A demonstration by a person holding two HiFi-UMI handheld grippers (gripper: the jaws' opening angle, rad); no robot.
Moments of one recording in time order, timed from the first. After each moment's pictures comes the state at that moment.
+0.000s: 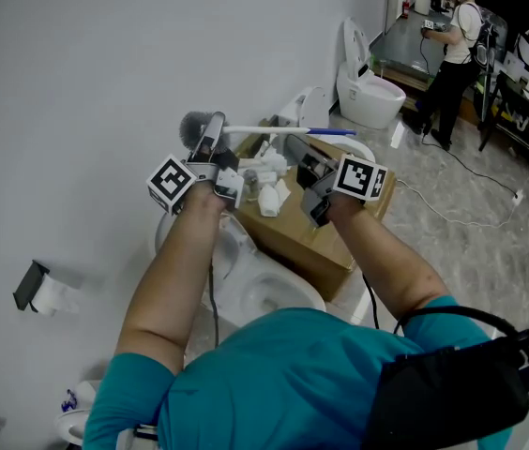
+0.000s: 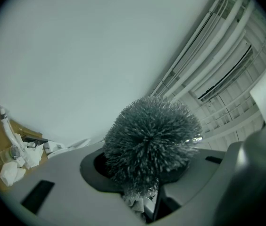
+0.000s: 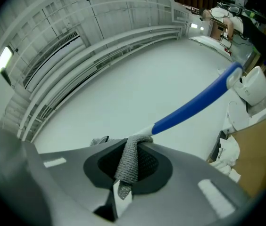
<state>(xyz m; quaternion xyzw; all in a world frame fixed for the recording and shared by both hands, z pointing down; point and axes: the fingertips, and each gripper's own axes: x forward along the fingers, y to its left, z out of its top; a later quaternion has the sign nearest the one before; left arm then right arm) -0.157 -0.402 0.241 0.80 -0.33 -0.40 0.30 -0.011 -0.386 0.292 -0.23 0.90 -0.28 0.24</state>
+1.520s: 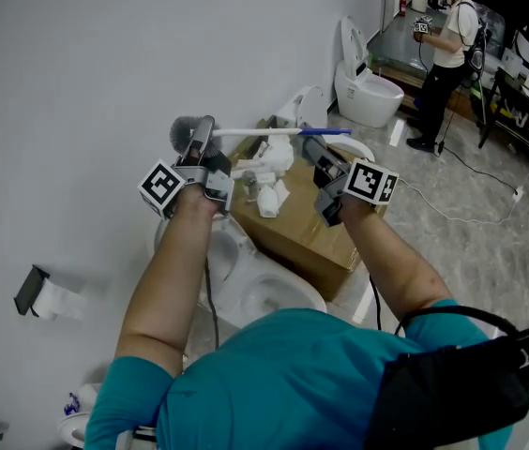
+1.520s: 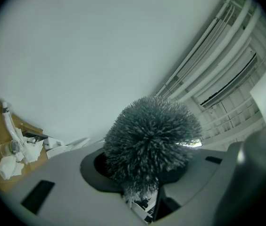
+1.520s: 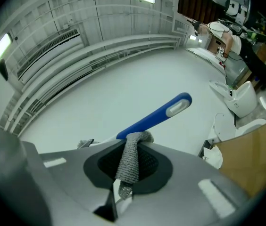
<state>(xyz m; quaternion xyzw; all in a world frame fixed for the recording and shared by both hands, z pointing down) -0.172 -0.404 0.246 0.78 -0.32 -0.42 0.32 0.034 -0.406 0.320 -0.30 0.89 -0.26 0.23</state>
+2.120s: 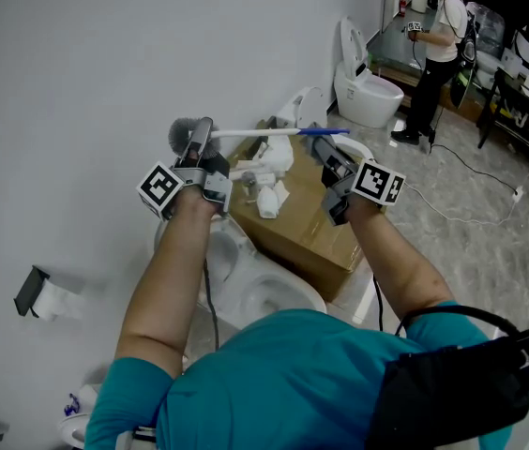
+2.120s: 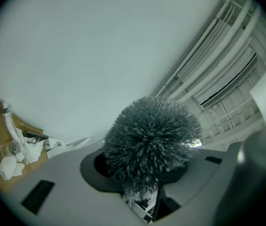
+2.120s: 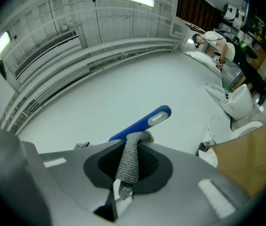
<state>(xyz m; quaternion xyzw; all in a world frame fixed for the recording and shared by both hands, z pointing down) -0.177 -0.406 0.251 0.79 -0.32 -0.42 0.32 0.056 -0.413 0.325 -0.32 0.88 -0.26 0.24</state>
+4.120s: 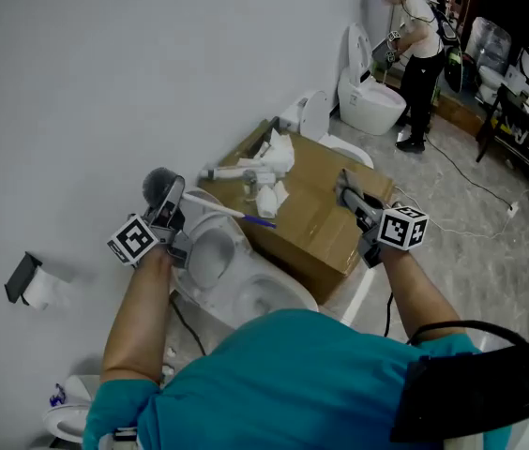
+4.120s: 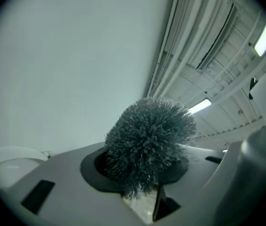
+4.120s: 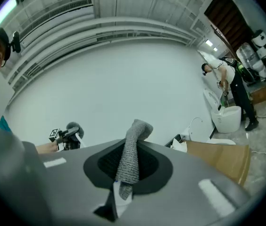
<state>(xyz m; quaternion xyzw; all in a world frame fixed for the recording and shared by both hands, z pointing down) -0.272 -0.330 0.339 0.83 -0.46 -0.24 0.22 0.102 -0.355 0.413 -0.36 0.91 -0.21 0.06</state>
